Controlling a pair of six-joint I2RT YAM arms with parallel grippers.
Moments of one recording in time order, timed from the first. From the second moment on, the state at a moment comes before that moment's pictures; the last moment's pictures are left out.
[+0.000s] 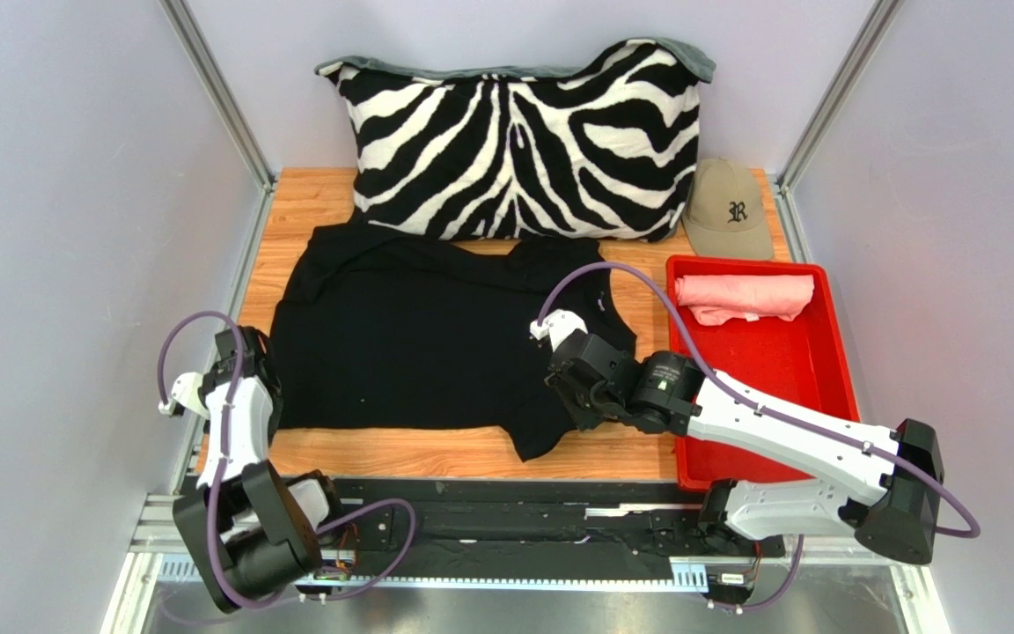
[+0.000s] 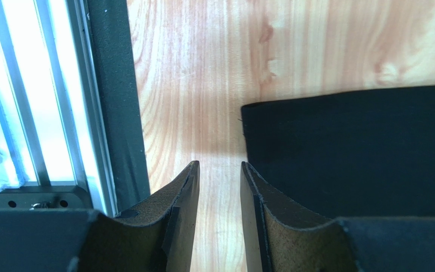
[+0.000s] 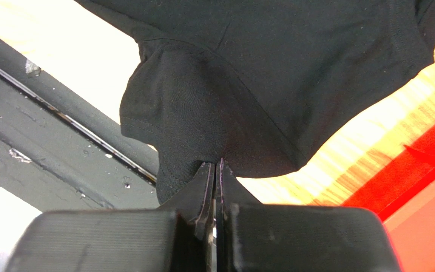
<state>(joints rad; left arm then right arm) 0.46 1.04 0.58 -0.79 -0.50 -1.01 1.09 1.18 1.02 -0.81 0.25 0.35</state>
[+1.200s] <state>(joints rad) 0.52 1.29 0.68 -0.74 -0.47 -0.92 1.04 1.09 1.02 -0.83 0.18 0.35</state>
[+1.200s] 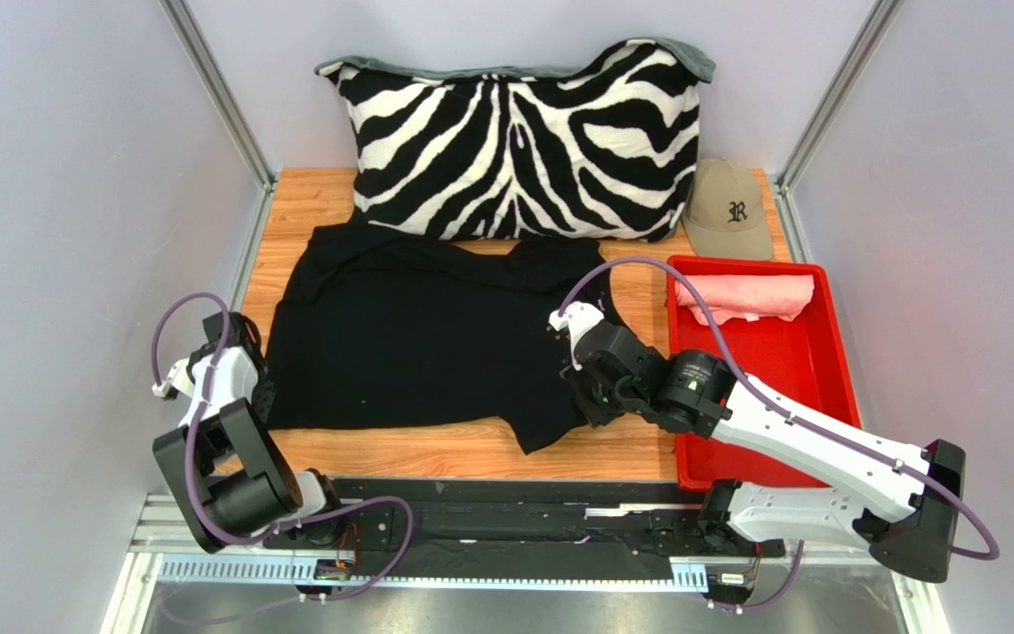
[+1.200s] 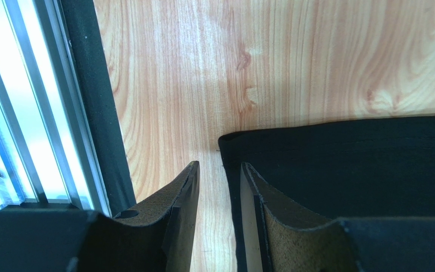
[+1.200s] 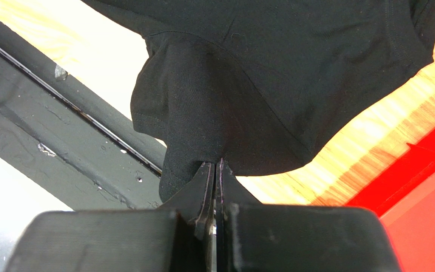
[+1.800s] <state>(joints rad) 0.52 1.39 0.69 -0.68 -0.47 -0.92 1.03 1.05 1.02 -0.83 0.18 0.35</state>
